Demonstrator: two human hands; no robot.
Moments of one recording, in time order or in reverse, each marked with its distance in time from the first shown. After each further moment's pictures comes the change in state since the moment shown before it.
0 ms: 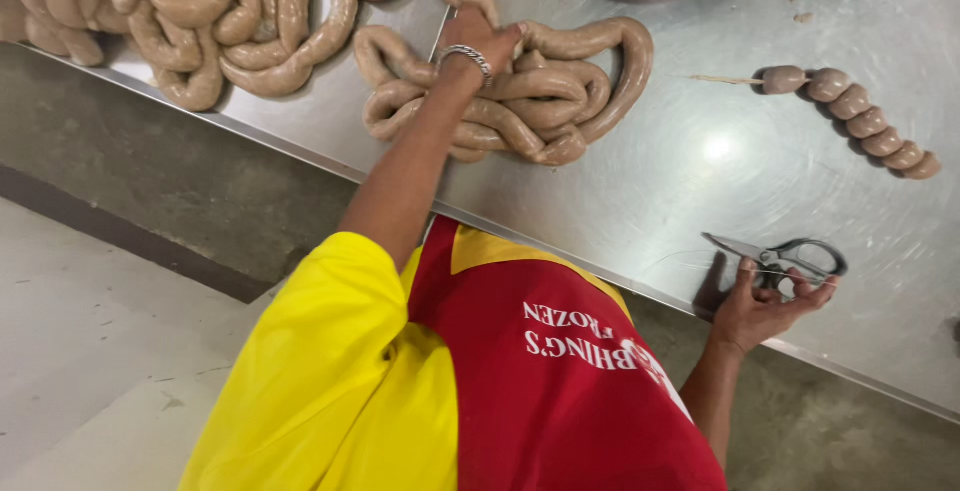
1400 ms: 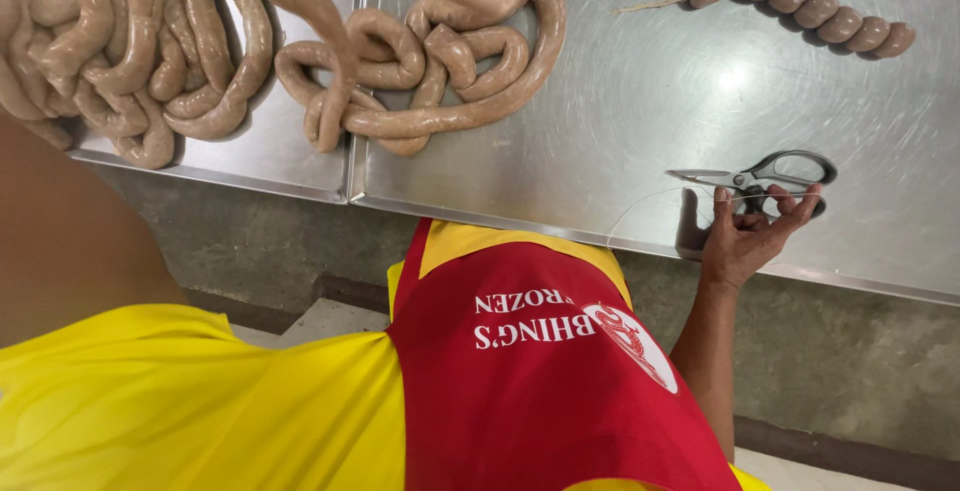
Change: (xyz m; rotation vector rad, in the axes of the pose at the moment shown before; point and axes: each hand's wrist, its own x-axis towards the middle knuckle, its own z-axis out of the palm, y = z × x) left_hand -0.086 0.070 -0.261 0.004 -0.355 0.497; right_hand -0.001 -0.016 -0.005 0.117 0.008 0.012
